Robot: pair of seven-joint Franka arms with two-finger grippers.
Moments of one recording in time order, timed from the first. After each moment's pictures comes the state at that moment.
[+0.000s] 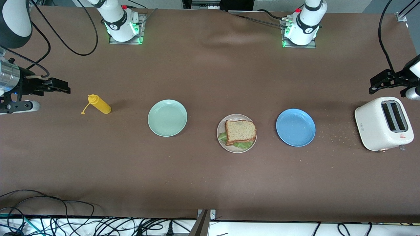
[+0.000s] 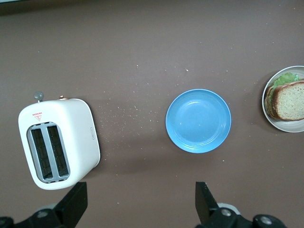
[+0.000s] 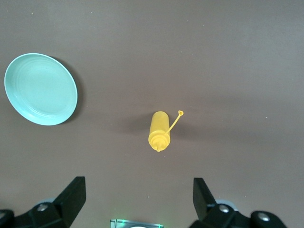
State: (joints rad) left arm -0.03 0.08 0.07 -1.51 0.03 1.60 0.14; right arm 0.10 0.21 -0.11 -1.45 0.03 1.47 -0.11
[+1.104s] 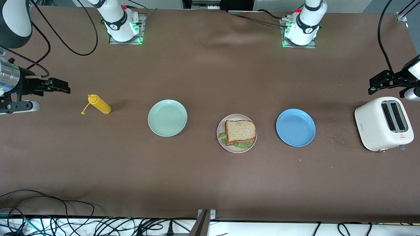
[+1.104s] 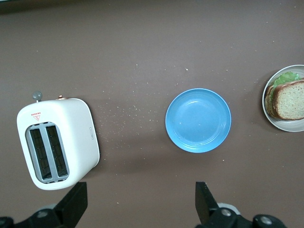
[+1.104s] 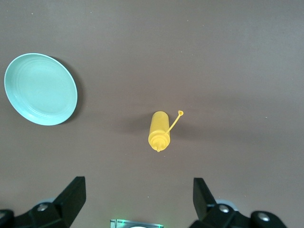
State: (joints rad) left arm -0.03 0.09 0.07 -1.51 0.03 1.60 0.14; right arm 0.10 0.21 -0.11 -1.45 0.03 1.47 -0.11
